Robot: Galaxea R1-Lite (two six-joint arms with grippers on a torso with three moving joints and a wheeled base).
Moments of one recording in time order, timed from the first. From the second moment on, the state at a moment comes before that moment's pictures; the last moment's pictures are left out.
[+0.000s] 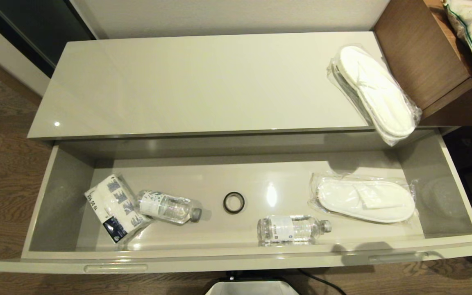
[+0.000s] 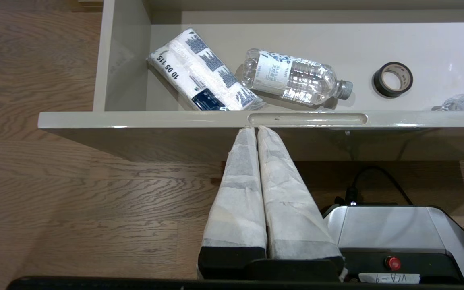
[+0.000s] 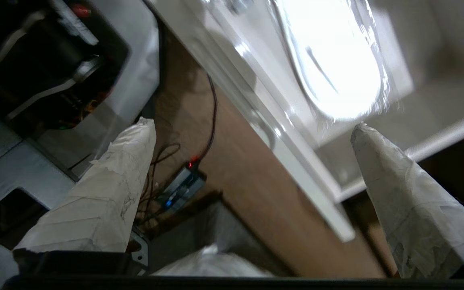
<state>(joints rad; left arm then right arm) 0.01 0.00 -0.02 0.04 0.00 0.01 0.46 0.98 -1.01 0.76 -0.11 -0.60</state>
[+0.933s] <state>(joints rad) 0.01 0.00 -0.02 0.04 0.00 0.01 0.40 1.50 -1.09 0.55 -0.60 -0.16</state>
